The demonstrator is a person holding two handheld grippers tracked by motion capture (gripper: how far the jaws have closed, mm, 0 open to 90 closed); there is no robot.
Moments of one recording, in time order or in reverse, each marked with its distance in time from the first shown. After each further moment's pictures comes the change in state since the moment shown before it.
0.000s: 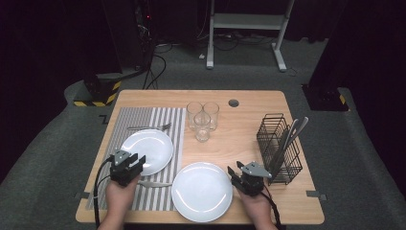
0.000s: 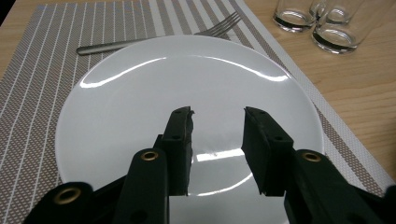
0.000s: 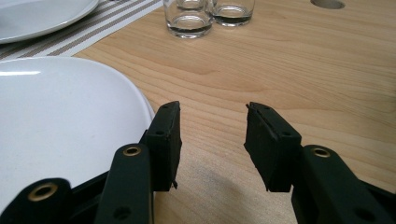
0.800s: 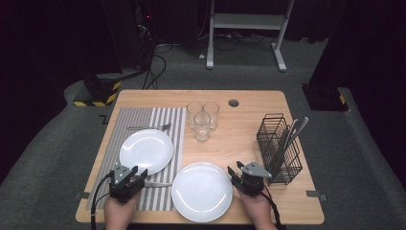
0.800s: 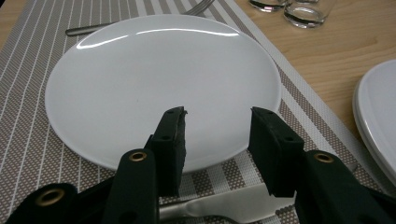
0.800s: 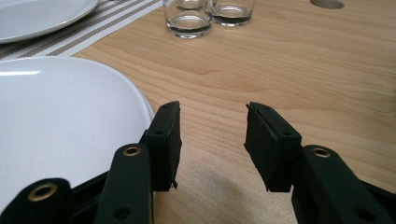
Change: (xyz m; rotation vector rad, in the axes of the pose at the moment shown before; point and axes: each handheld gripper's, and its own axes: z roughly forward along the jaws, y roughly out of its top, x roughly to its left) left arm -0.011 -0.027 -0.038 -0.002 -0.027 0.025; right arm 0.000 0.000 0.000 0.000 -0.002 0.001
